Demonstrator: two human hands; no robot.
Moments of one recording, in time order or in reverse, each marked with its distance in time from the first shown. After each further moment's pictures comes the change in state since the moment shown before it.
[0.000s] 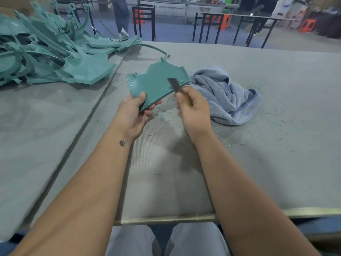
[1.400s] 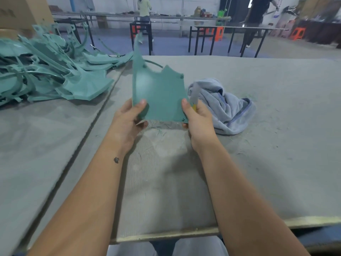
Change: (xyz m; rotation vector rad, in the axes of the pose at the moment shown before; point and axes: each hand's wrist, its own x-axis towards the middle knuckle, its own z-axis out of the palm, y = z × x) left_hand -0.009 0.009 -0.004 0.219 -0.048 0.172; right_hand 0.008 0.001 -0.013 0.406 0.022 0.244
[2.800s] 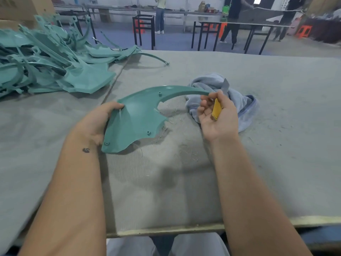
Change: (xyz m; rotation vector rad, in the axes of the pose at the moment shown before) left_hand -0.001 0.030 -0.056 0.184 -0.018 -0.503; right_hand -0.002 -0.034 -0.019 0.563 0.228 0.168
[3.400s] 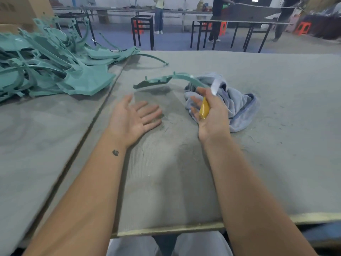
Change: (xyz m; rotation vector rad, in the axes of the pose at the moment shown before) left_hand 0.011 -0.007 0.058 -0.388 -0.122 0.143; right_hand 0.006 0.018 0.005 -0.346 0.033 -0.103
